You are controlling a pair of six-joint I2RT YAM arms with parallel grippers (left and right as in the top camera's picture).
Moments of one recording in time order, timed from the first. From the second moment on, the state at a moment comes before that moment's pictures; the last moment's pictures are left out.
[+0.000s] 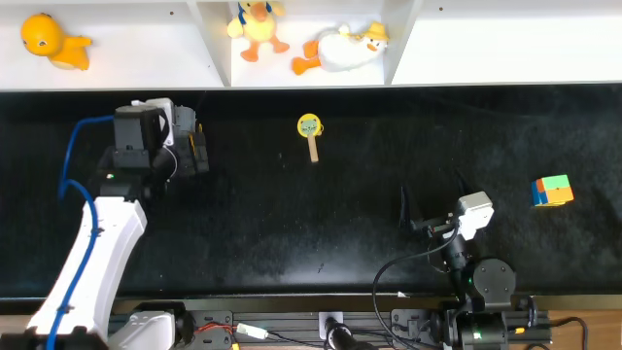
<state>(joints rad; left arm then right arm) -0.01 1.32 0.80 -0.44 -0.06 -0.14 0.06 0.01 0.02 0.00 -0.24 0.09</state>
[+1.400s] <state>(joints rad) -0.01 1.51 0.79 -0.30 -0.08 -0.16 0.06 0.01 0.02 0.00 -0.24 0.09</state>
